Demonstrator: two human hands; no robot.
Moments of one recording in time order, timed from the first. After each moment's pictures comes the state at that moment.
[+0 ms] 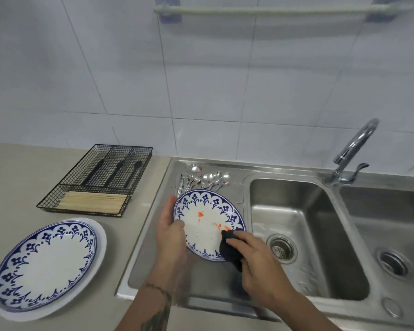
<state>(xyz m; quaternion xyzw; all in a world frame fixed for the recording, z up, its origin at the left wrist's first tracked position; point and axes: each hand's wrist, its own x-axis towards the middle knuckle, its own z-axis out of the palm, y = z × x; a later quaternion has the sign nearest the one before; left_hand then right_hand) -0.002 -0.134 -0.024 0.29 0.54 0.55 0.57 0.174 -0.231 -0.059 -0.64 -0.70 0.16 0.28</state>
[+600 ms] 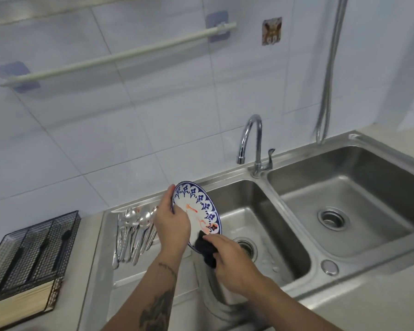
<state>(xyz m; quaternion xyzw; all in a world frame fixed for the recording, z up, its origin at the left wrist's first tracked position) 0.171 -0.105 0.018 0.59 0.49 0.48 0.42 0.251 -0.226 -0.047 -0.71 -0.55 0.23 0.37</state>
